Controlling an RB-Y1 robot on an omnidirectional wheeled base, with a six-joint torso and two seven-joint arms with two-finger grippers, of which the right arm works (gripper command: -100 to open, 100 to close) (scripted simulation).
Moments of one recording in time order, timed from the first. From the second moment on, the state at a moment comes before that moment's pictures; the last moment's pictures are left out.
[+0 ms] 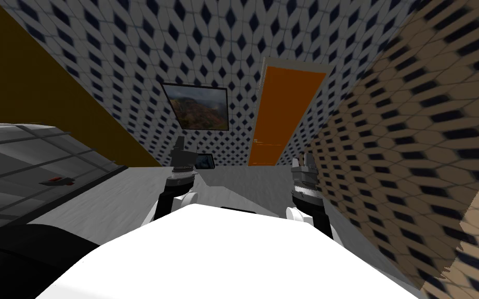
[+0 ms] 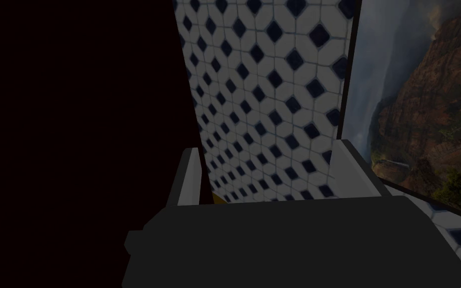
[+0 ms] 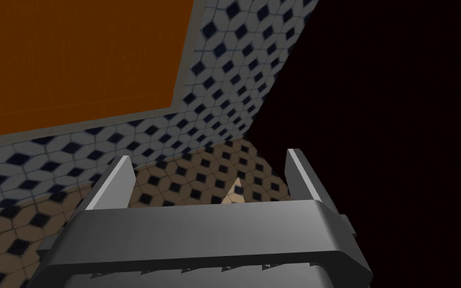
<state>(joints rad) 0.53 -0.02 -0.02 -2.29 0.03 -0.43 0.05</state>
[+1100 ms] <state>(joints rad) 0.44 -0.07 -0.04 -2.05 0.03 -0.49 0.02</state>
